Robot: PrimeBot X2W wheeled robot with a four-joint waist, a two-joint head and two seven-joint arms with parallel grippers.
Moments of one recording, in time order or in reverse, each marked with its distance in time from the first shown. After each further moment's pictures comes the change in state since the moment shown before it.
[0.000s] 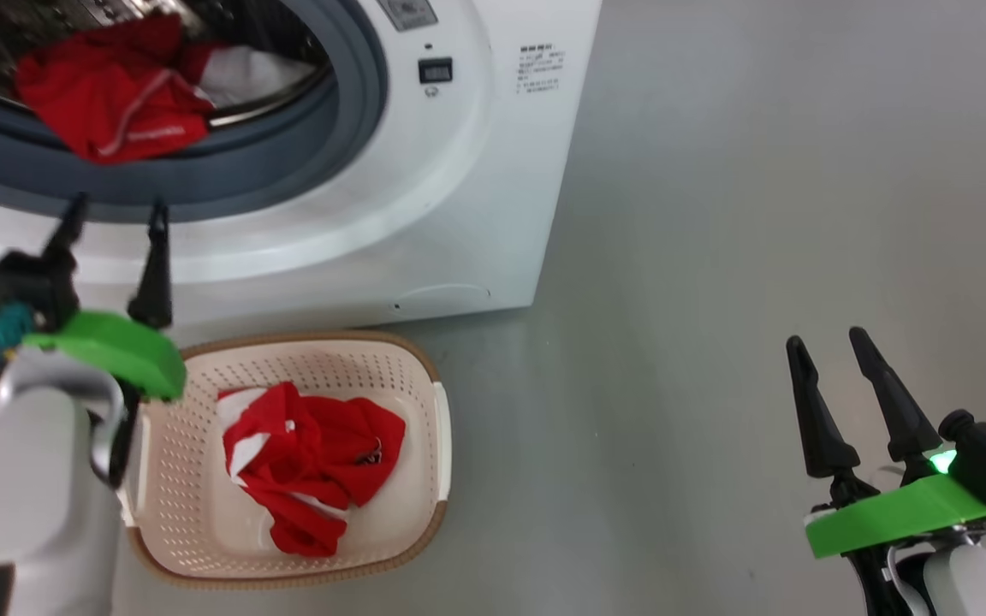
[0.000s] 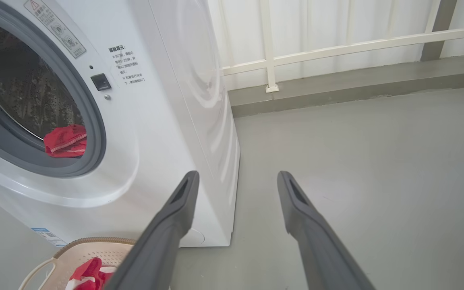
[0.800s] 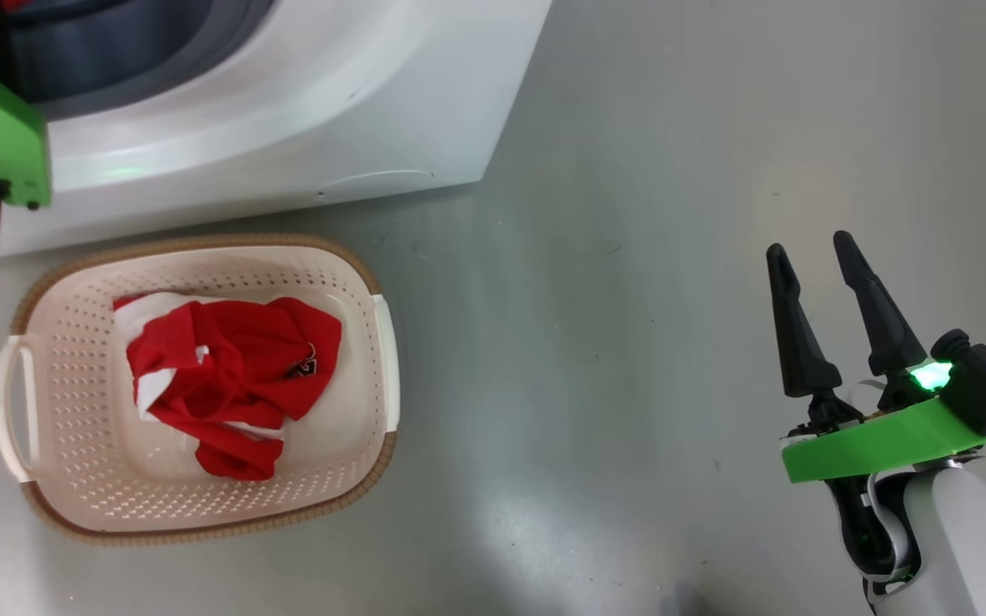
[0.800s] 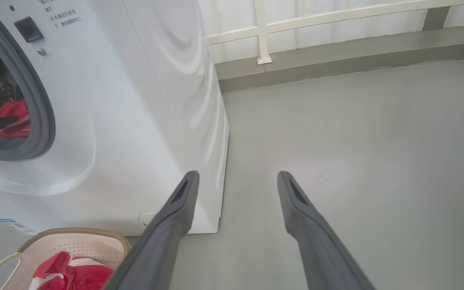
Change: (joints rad) left arm -0.563 0.095 -0.115 0.491 0.133 0.107 0.064; right arm -0.158 0.027 0.026 -0.021 -0.004 0.000 0.000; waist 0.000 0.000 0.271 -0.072
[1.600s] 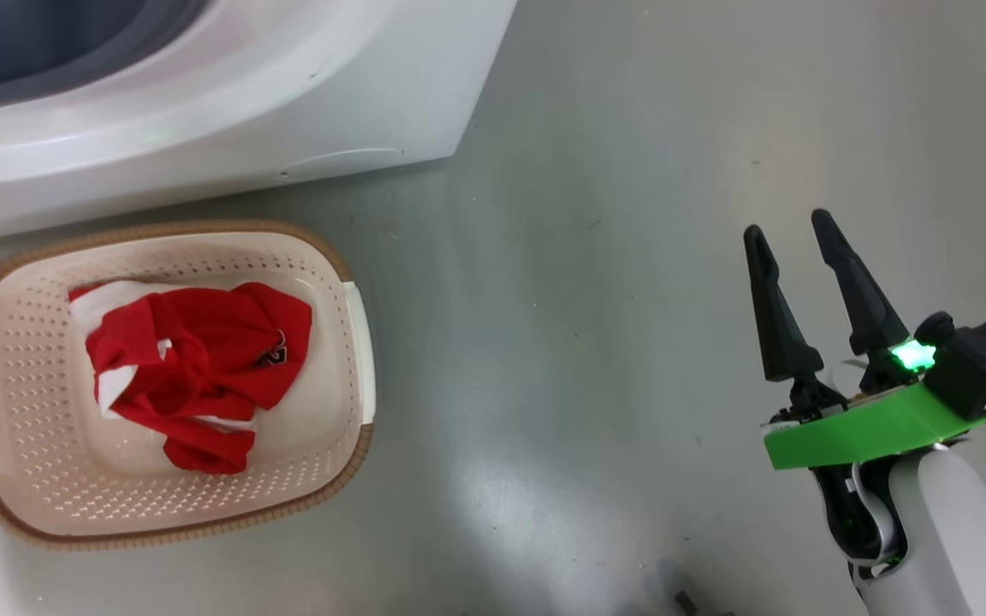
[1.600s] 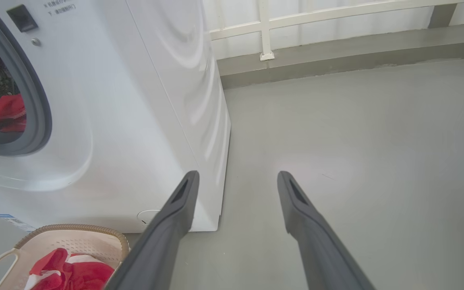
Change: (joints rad) left arm -0.086 0.110 -0.036 0.085 0.015 0.088 0.023; right arm -0.033 0.006 0.038 -0.015 -0.004 0.000 0.000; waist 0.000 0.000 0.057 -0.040
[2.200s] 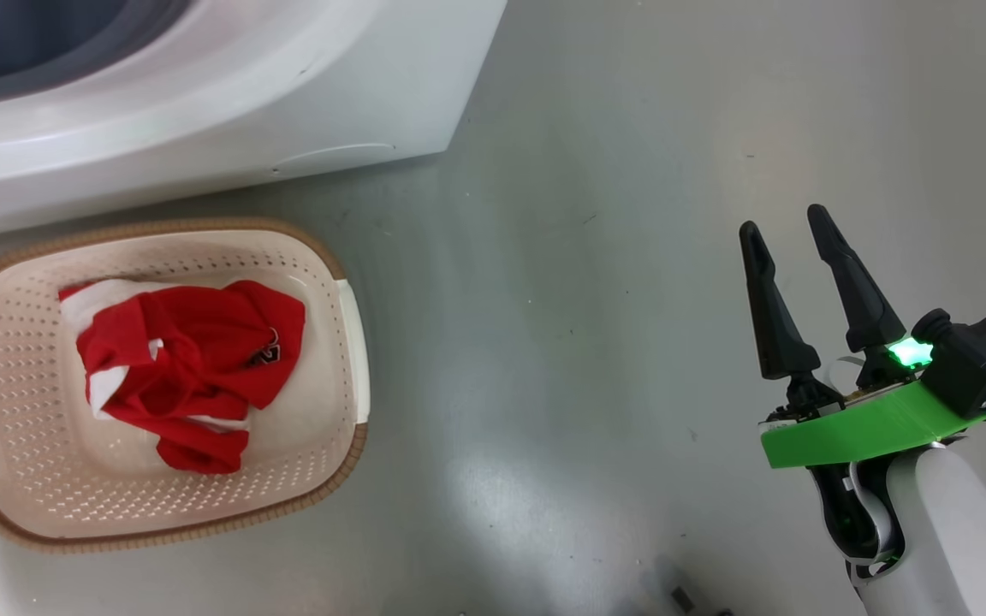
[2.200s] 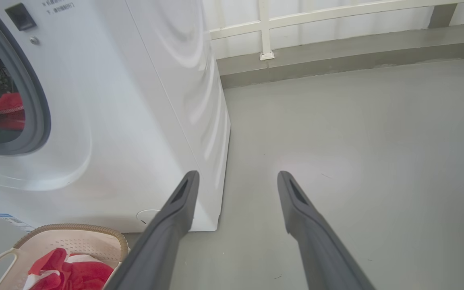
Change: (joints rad) left arm -0.013 0.012 -0.019 0.007 -0.031 -0.002 -0.029; right arm -0.011 0.002 0.008 -0.005 0.000 0.000 0.000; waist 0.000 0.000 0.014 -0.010
